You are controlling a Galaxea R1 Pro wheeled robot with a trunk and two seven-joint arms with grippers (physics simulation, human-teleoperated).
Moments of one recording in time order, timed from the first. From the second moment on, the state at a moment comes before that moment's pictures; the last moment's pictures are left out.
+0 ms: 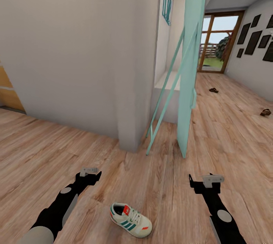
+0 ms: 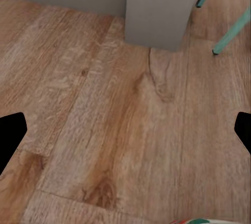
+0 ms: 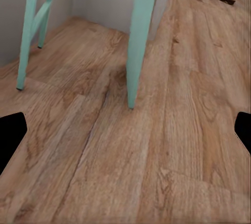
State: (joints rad) left arm -0.52 0.07 0.03 -0.71 0.01 0.05 -0.19; right arm -0.19 -0.03 -0.17 -1.22 0.22 0.01 0.00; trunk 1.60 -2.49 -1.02
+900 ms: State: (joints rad) left arm -0.52 0.07 0.03 -0.71 0.01 0.05 -0.19; right arm -0.19 -0.03 -0.17 -1.22 0.22 0.01 0.00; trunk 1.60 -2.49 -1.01
